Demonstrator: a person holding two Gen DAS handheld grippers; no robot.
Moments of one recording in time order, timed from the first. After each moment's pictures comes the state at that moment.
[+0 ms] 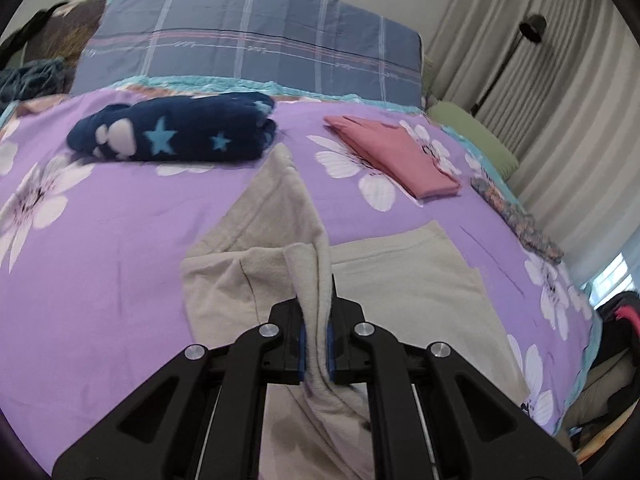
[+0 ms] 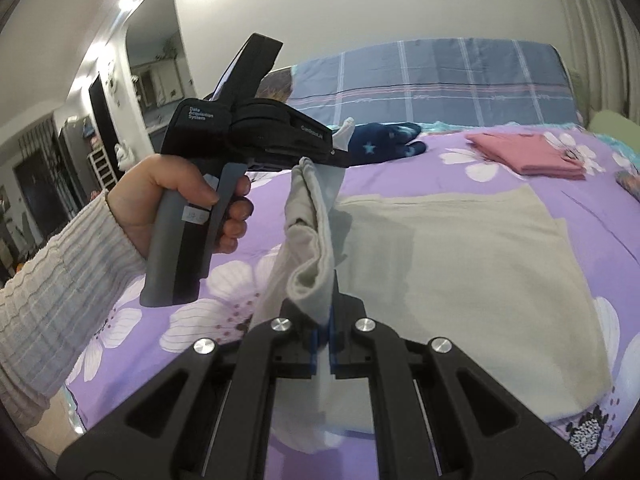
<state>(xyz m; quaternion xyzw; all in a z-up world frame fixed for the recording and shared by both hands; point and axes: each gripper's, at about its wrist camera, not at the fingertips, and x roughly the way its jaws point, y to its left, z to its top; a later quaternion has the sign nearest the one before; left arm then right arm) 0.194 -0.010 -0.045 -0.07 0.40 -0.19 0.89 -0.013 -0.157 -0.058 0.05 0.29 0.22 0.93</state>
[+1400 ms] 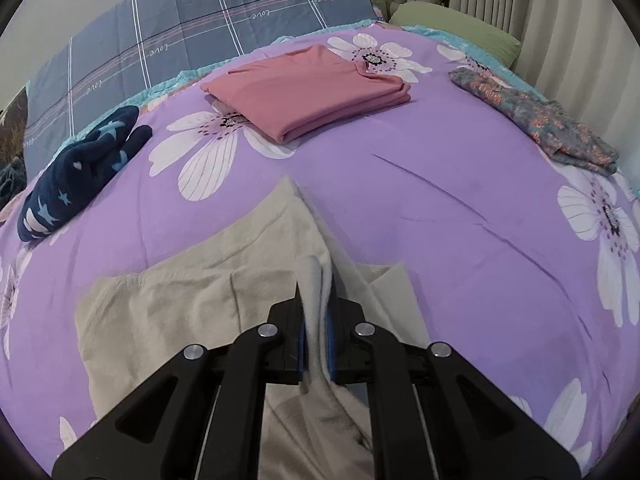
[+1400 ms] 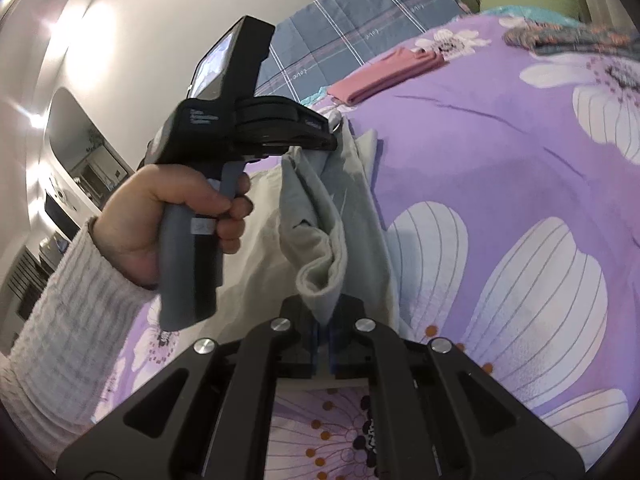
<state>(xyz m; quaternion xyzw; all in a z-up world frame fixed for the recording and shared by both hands) 0.219 -0.267 -0.092 0.12 0.45 -0.16 0.87 -0.017 -0.349 -0.117 0.26 0.34 0.13 0.89</state>
